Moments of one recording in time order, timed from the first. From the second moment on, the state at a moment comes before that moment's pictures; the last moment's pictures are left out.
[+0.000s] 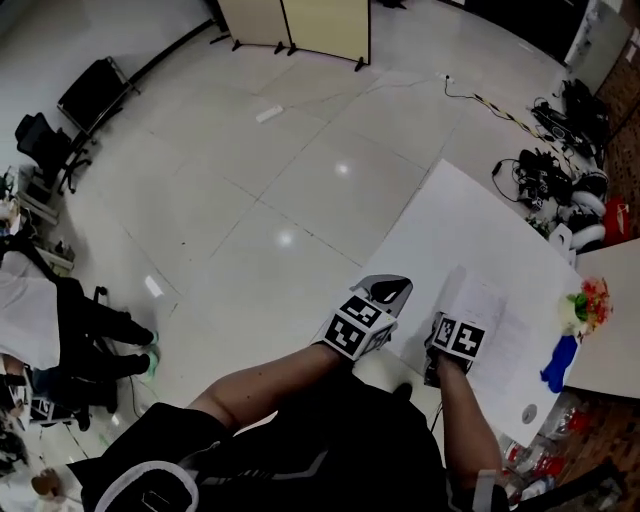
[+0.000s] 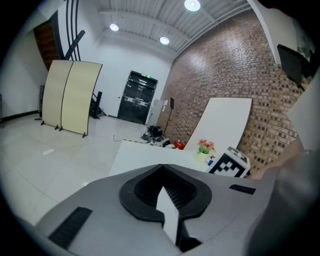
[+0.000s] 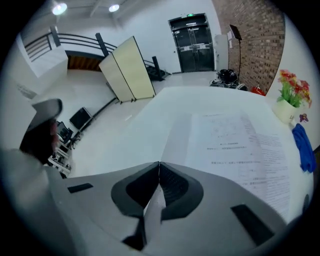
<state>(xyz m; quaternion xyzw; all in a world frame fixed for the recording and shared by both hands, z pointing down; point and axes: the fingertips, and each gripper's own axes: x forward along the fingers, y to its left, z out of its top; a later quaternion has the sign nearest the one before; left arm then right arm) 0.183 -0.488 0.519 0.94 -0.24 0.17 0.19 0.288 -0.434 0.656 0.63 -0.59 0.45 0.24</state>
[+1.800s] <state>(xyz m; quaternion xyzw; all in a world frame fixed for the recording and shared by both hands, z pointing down) 0.304 -0.423 0.386 0.98 -0.15 0.03 0.12 0.454 -0.309 0.393 0.76 -0.64 0.13 -0.01</state>
